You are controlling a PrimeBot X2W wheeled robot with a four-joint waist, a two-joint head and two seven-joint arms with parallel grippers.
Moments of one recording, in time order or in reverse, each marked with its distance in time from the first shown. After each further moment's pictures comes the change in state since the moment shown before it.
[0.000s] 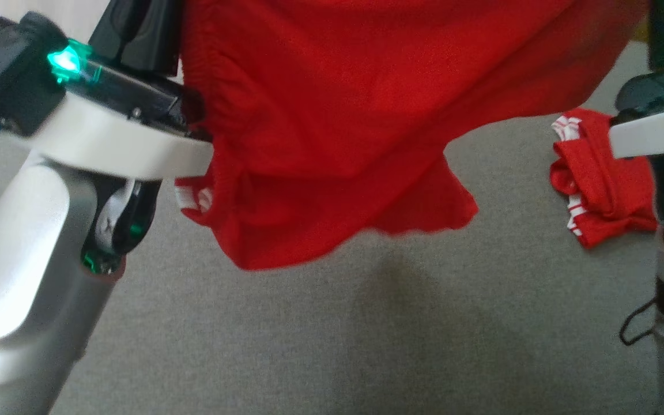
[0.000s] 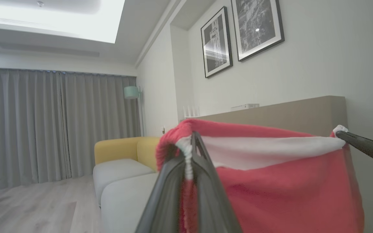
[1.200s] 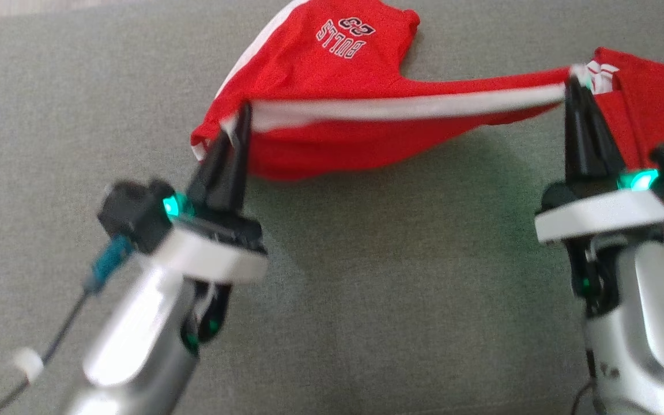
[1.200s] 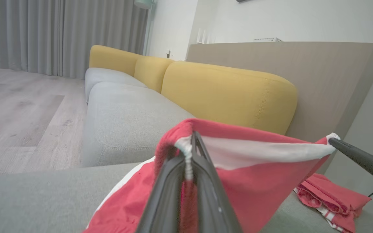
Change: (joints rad) left arm 0.219 -0.154 -0.090 0.400 0.009 -0.124 -0.371; right arm 0.166 0.117 -0.009 0.353 -0.108 0.000 -0.314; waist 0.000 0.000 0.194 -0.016
